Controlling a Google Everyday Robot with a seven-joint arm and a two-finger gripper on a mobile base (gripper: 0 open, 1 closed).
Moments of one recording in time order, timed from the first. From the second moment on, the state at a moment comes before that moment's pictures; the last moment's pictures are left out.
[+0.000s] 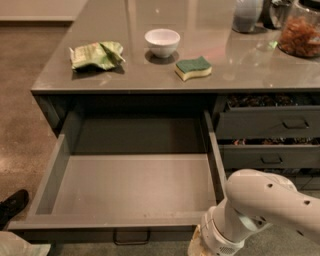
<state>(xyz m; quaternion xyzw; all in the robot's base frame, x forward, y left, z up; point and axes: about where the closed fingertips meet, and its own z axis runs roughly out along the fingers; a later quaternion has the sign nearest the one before) 0.282 -0.094 0.616 -0.67 0.71 0.20 0.08</state>
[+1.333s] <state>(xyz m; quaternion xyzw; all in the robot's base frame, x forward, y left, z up) 0.323 -0.008 0.639 -0.73 0.66 0.14 0.10</state>
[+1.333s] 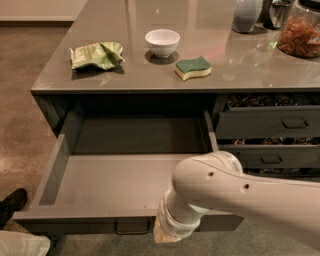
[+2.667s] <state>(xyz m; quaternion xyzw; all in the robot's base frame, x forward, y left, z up) 0.354 0.033 0.656 -0.77 0.62 0.10 0.14</state>
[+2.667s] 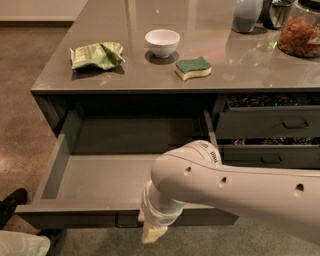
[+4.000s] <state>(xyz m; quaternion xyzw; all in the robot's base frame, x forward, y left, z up) 0.362 0.019 0.670 -0.76 0.62 0.09 0.17</state>
